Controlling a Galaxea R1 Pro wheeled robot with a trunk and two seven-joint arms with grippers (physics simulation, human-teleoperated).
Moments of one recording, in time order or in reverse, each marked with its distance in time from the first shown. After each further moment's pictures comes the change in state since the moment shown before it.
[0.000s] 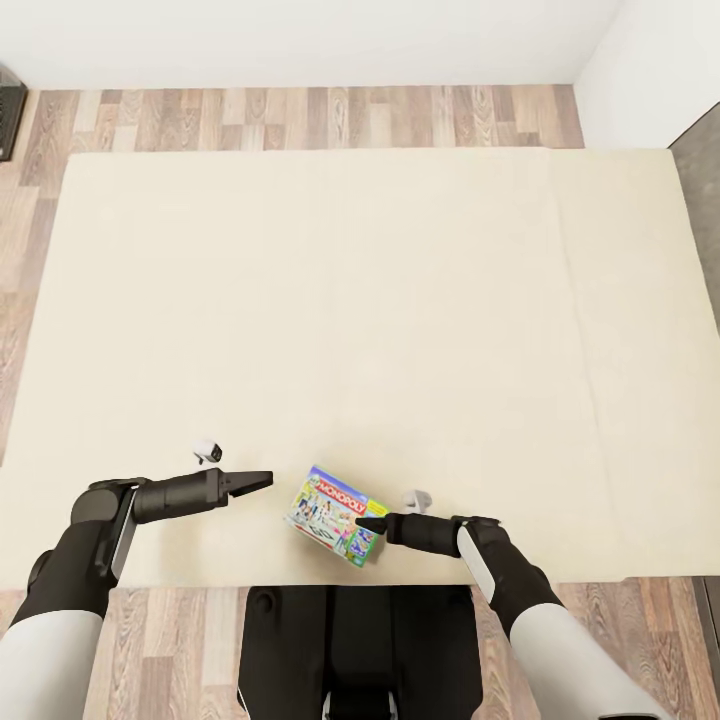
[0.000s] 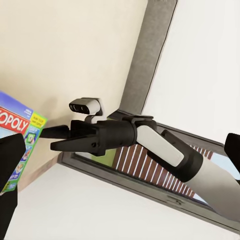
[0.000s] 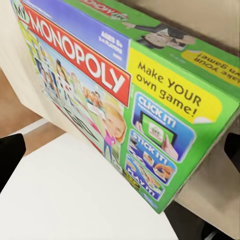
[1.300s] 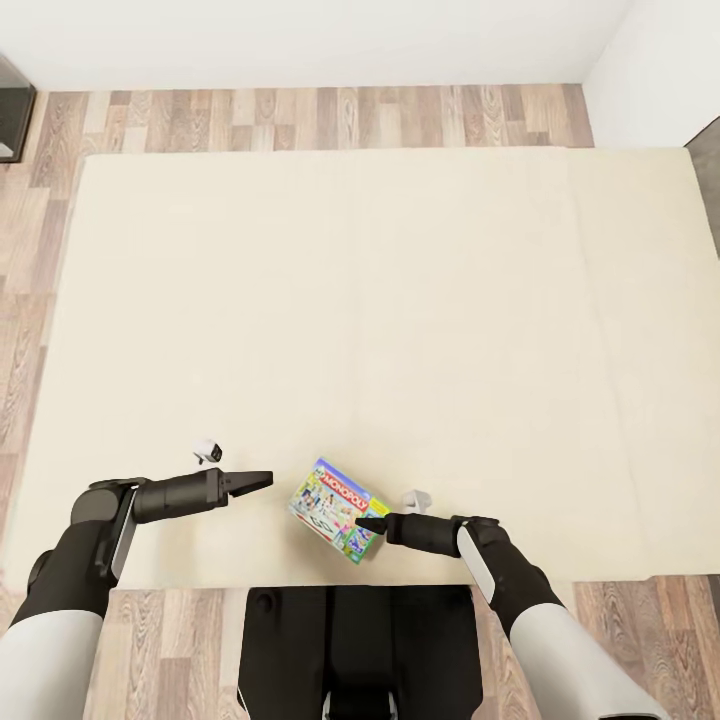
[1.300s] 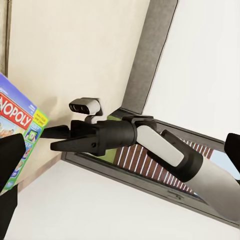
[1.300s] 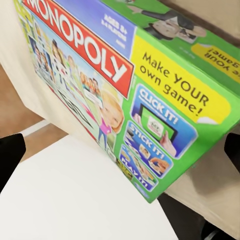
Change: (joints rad) left arm 0.000 0.000 0.000 0.000 0.000 0.000 0.000; right arm 0.000 0.000 0.000 0.000 0.001 0.000 0.001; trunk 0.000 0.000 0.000
